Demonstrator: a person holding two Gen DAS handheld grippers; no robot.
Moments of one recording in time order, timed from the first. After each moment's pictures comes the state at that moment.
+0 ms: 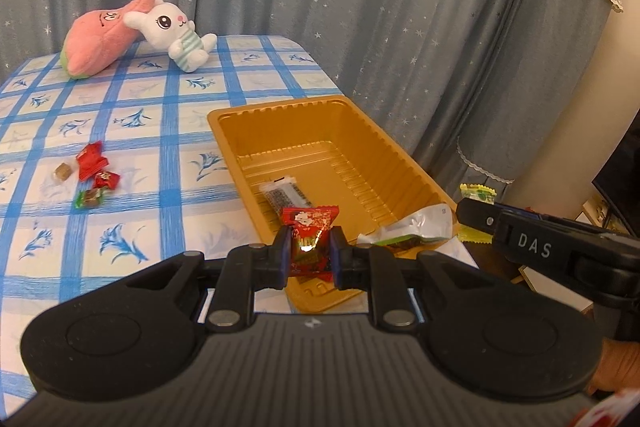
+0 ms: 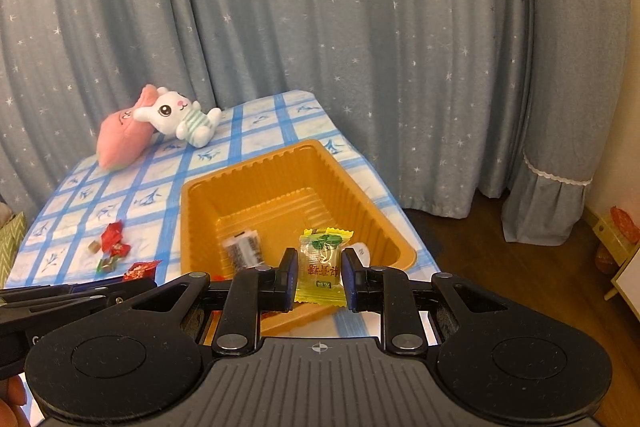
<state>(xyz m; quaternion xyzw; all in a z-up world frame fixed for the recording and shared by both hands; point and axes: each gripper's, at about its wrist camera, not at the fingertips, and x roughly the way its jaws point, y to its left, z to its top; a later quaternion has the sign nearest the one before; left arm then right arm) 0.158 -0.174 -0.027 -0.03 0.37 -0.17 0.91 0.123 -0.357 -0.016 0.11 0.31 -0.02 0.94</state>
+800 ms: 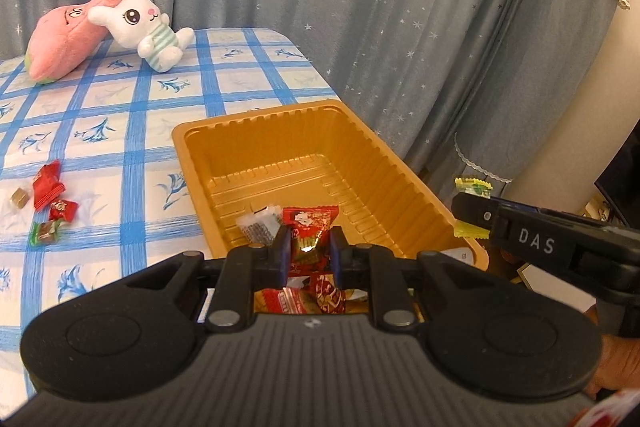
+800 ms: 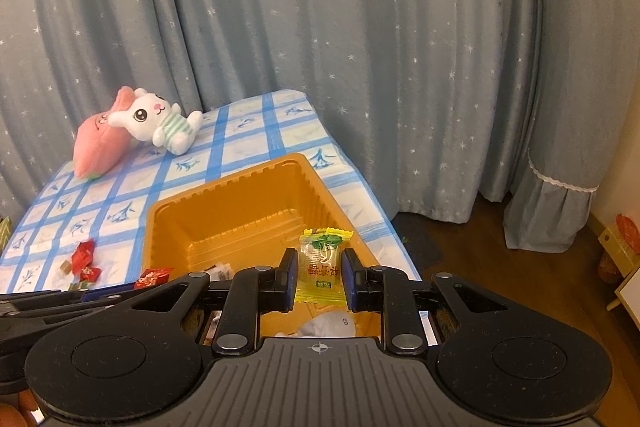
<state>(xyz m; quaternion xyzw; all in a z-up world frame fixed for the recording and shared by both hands) 0.224 -0.203 -0.047 -0.03 0.38 -0.19 0.90 0.190 -0.377 -0.032 0.11 0.32 -0.02 0.94</state>
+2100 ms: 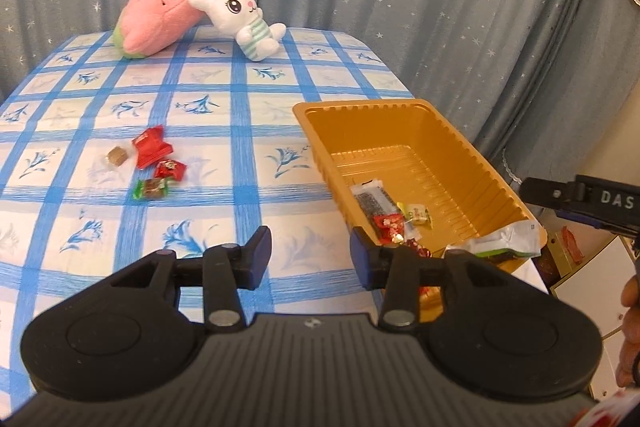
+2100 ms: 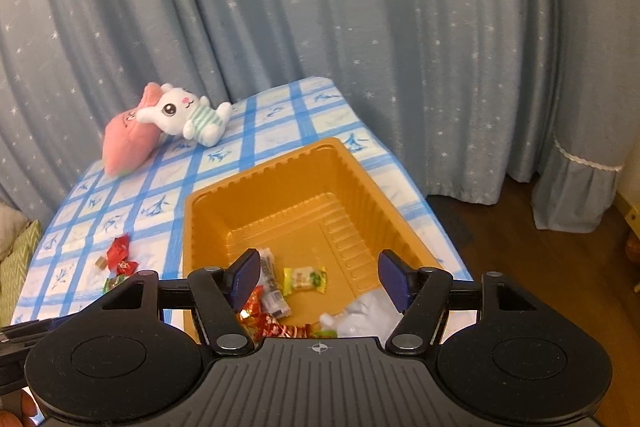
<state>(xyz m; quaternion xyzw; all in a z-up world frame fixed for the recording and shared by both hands) 0.183 -0.114 -0.049 -0.05 0.38 -0.11 0.92 0.174 -0.366 -0.026 0.15 0.33 0.01 0.93</state>
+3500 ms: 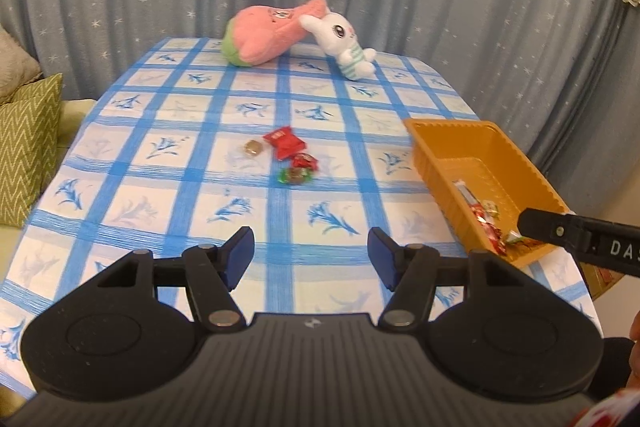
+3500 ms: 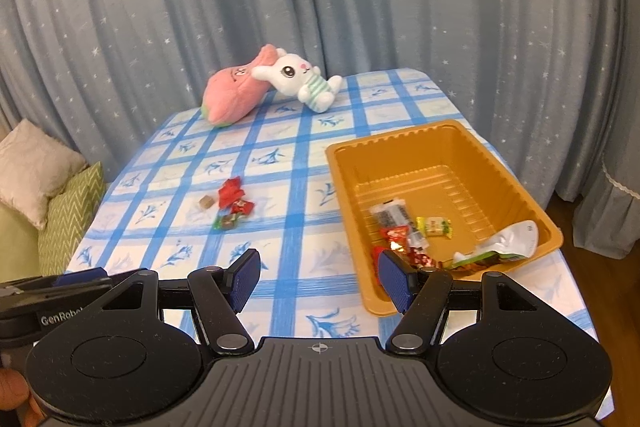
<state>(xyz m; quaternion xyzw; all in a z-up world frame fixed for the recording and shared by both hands) 0.112 0.003 -0.015 -0.06 0.36 -0.03 0.93 0.112 -0.233 0.001 0.09 0.34 0.11 0.93</state>
